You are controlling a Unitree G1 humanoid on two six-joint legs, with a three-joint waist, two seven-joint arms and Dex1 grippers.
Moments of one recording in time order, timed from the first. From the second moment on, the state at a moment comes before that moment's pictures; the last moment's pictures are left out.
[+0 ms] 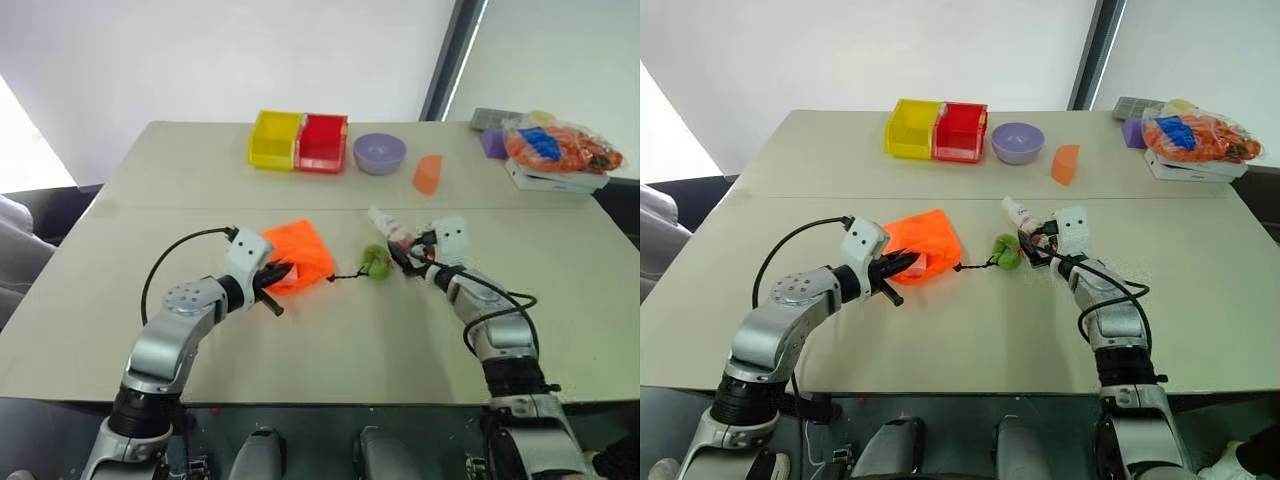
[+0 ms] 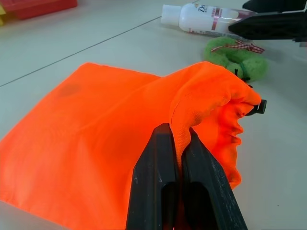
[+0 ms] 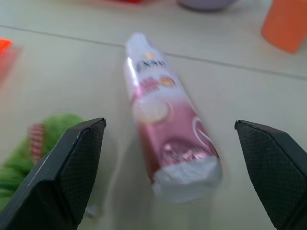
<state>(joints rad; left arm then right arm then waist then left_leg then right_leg) -0.31 0.38 -0.06 -0.33 -0.21 0.75 -0.58 -0.46 -0.33 -0.08 0.31 0.20 0.34 0.33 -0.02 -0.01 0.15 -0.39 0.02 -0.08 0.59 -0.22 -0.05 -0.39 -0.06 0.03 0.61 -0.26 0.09</state>
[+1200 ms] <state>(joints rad) -0.39 0.39 -0.03 -0.21 -0.45 0.86 -0.72 0.18 -0.57 -0.07 -0.56 0.51 0.57 0.66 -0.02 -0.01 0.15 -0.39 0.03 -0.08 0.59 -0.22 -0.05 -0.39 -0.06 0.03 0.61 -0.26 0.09</state>
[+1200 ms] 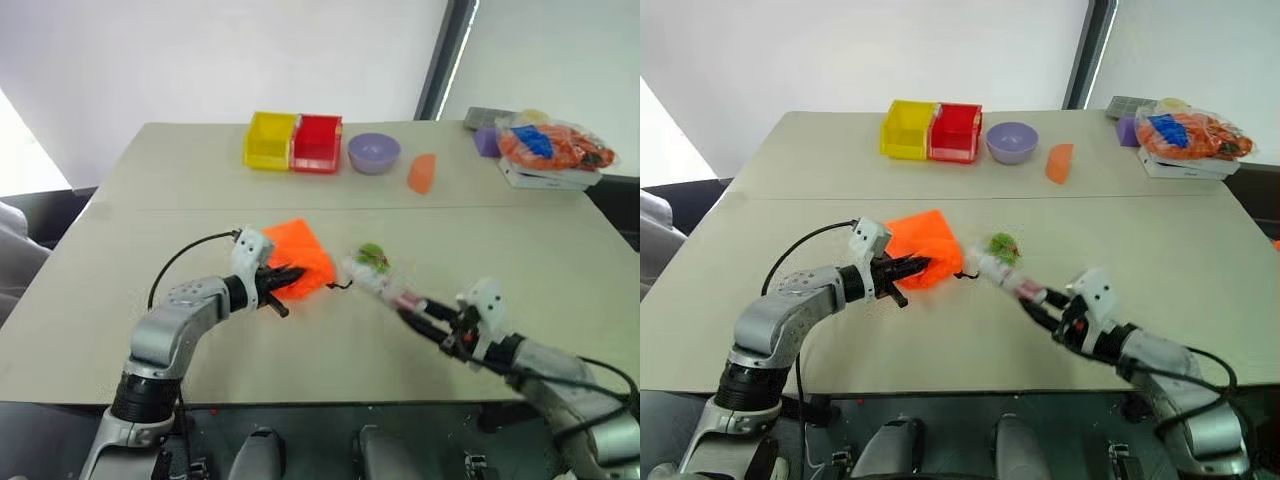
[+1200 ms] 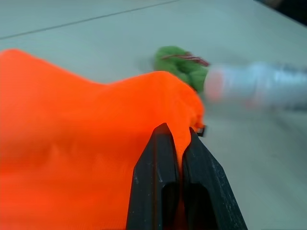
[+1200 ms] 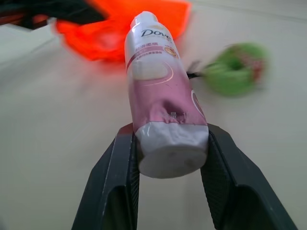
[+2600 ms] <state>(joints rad) -0.42 0.51 -0.14 -0.21 -0.47 0.84 -0.87 -0.30 -0.14 0.32 -0.28 0.12 0.72 0.26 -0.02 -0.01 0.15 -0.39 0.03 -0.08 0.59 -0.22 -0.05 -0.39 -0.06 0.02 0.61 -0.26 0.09</state>
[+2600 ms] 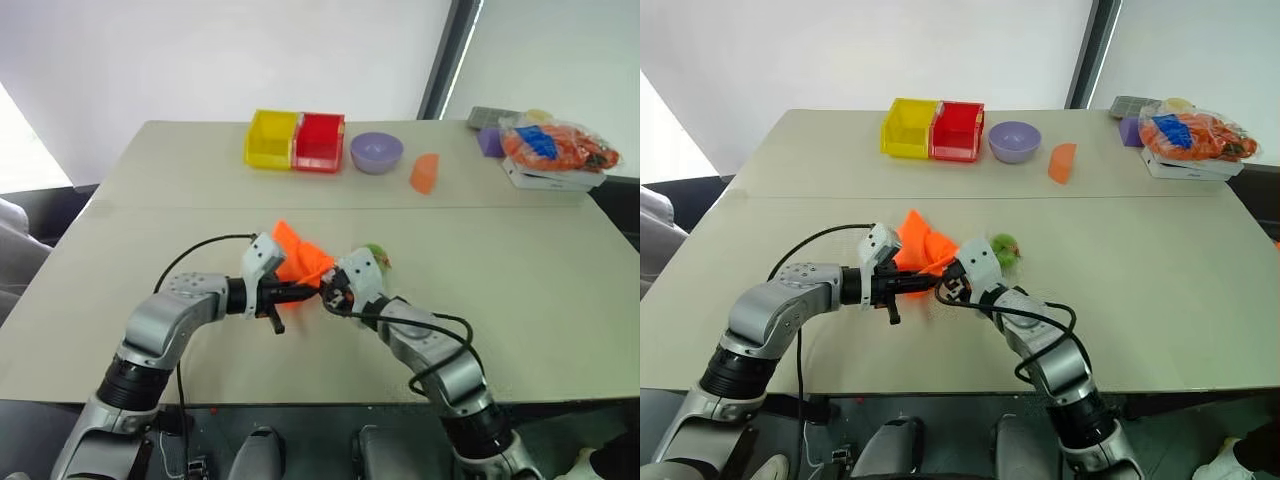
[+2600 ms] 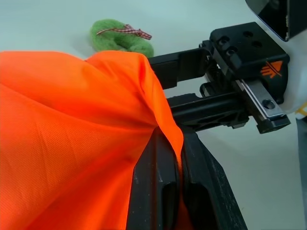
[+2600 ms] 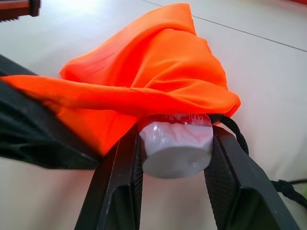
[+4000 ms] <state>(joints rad) -0.38 0.64 -0.12 -0.09 -0.41 0.65 -0.96 -0.21 -0.52 0.16 -0.42 0.27 0.62 0.65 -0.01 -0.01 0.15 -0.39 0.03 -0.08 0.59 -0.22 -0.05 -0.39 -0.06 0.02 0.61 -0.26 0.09</state>
